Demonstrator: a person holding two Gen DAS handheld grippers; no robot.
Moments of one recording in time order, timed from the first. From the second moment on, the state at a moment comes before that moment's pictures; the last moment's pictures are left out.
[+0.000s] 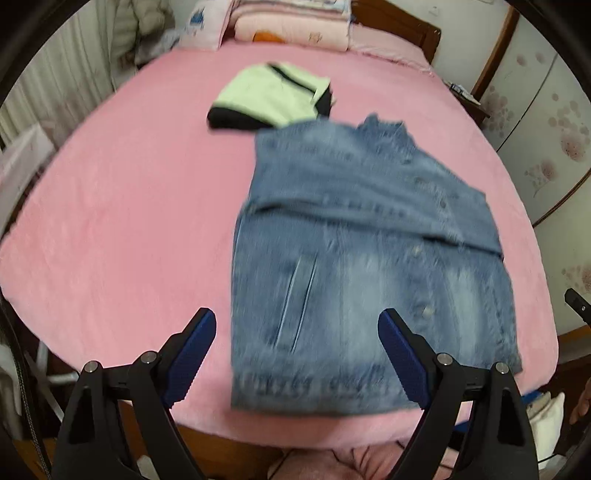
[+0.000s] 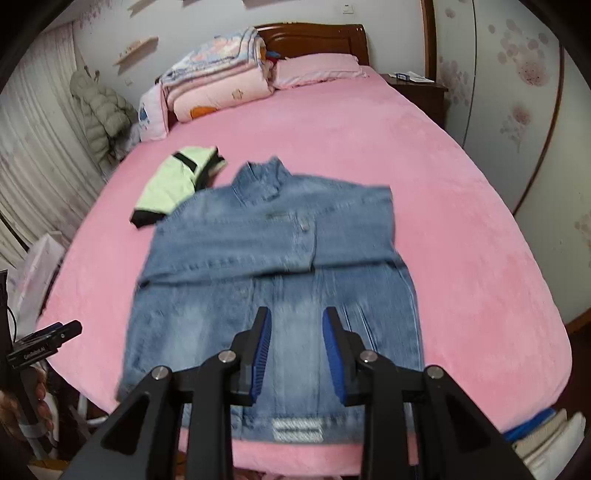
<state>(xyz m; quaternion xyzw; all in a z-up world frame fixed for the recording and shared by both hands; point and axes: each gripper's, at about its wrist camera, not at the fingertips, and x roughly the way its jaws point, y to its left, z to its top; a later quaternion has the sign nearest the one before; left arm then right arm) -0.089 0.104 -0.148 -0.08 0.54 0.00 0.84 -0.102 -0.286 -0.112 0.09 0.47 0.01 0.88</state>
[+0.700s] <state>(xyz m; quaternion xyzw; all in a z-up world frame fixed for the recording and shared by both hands) -0.122 0.162 -0.310 -0.17 0.59 -0.04 0.78 -0.156 -0.284 -0.179 0.08 0.51 -0.01 0.86</state>
